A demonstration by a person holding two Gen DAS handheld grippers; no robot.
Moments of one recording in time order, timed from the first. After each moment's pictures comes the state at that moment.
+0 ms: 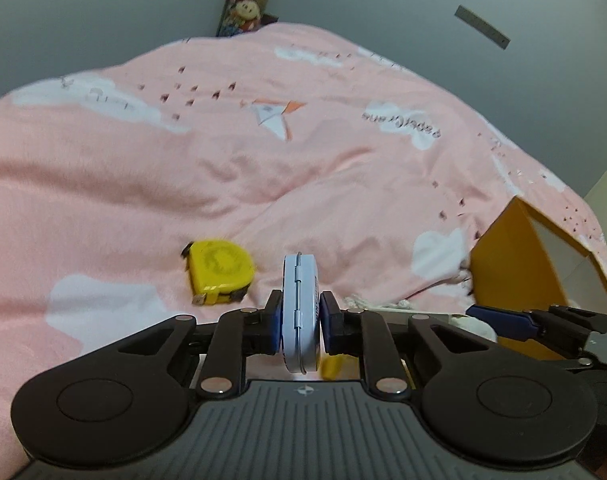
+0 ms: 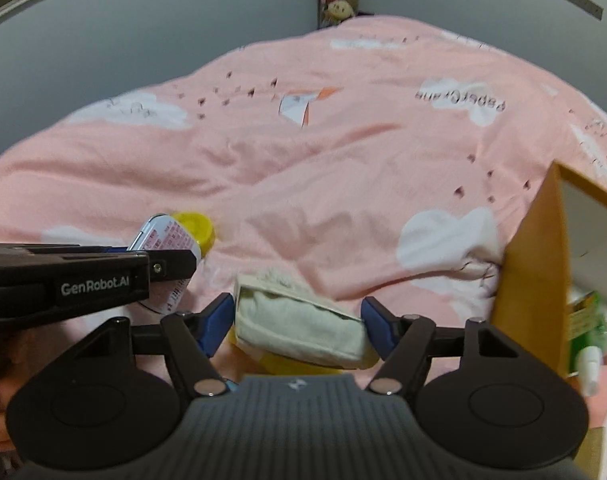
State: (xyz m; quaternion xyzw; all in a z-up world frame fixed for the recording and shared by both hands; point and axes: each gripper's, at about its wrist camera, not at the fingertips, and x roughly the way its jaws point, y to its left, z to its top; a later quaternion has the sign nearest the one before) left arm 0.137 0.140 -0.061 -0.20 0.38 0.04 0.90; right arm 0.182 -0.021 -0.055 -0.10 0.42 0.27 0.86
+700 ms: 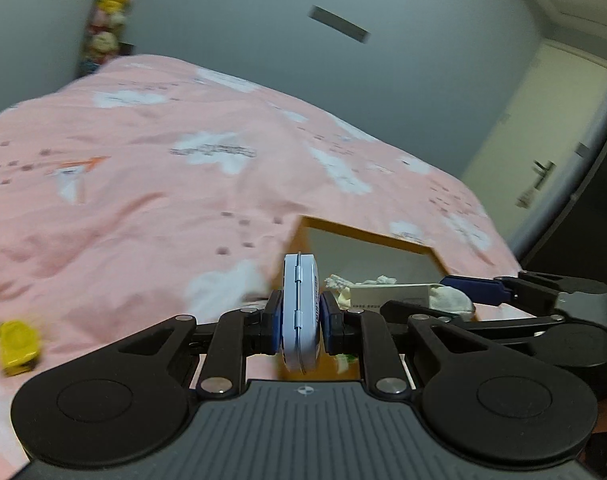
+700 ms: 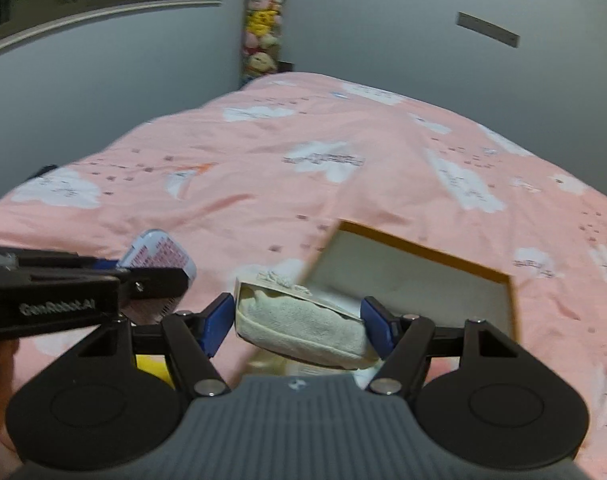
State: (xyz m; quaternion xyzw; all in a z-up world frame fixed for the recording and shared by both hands) left arm 0.180 0.011 0.007 -0.17 0.33 -0.16 0.91; right arm 0.187 -0.158 0.040 -0.11 0.36 0.17 0.91
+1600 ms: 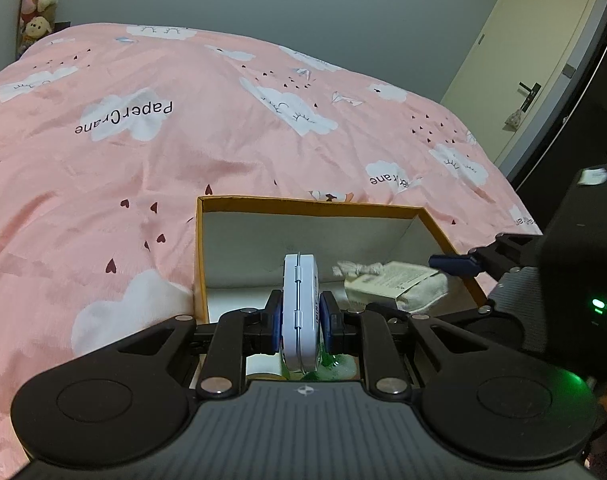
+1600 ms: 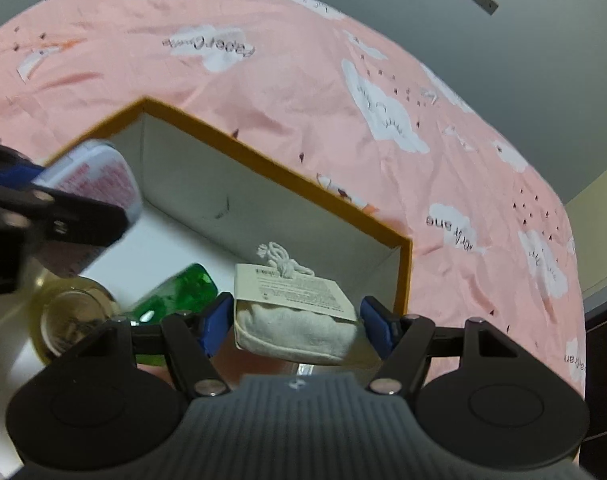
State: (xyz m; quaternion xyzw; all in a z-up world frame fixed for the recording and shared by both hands) left arm 0.275 -0.076 -0.030 -0.09 0.40 -0.20 0.89; right arm 0.301 -0.225 -0.046 -0.25 0.45 0.06 0.86
